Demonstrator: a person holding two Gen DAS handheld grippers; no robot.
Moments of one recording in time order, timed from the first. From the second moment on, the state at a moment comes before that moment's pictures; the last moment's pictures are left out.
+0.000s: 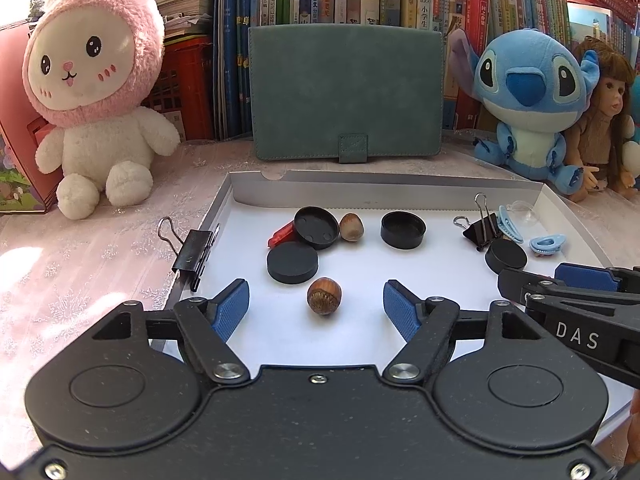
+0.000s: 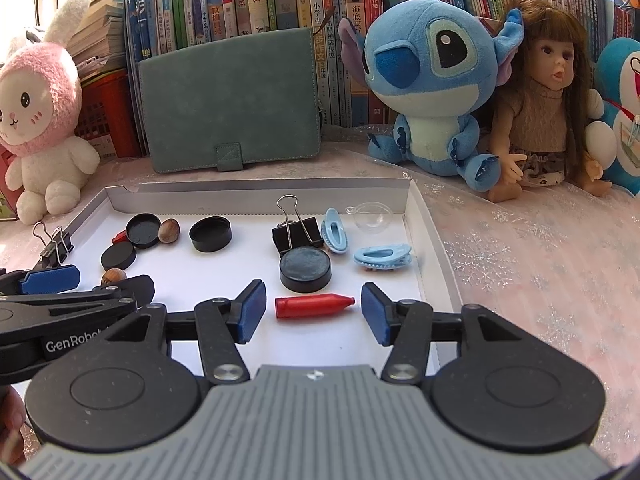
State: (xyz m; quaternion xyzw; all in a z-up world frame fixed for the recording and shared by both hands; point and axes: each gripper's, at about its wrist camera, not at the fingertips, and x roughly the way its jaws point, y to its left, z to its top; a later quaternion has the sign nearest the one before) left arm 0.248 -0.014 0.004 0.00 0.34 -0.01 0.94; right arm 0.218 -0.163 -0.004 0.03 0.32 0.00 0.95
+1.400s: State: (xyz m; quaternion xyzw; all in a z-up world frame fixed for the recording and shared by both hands) left arm 0.195 -0.011 0.037 0.02 0.28 -0.01 0.96; right arm 0.175 -0.171 0.025 0.05 0.25 0.01 0.97
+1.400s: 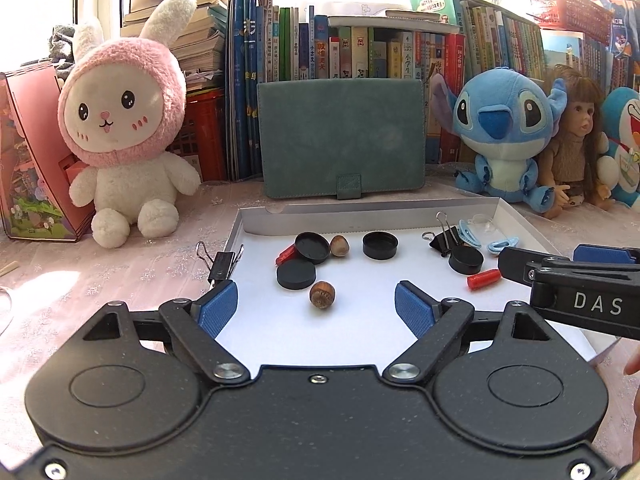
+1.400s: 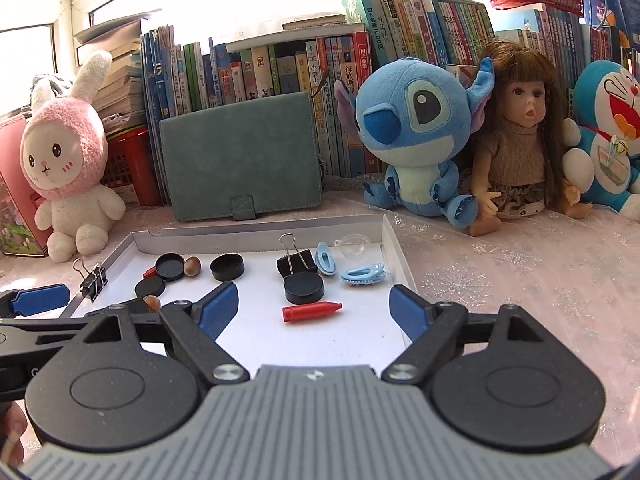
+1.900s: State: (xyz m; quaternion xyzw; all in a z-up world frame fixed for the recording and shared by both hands) left arm 0.134 -0.004 0.058 0.01 0.29 -0.05 0.95; right arm 0.112 -0.168 0.051 0.02 0.22 0.02 0.97
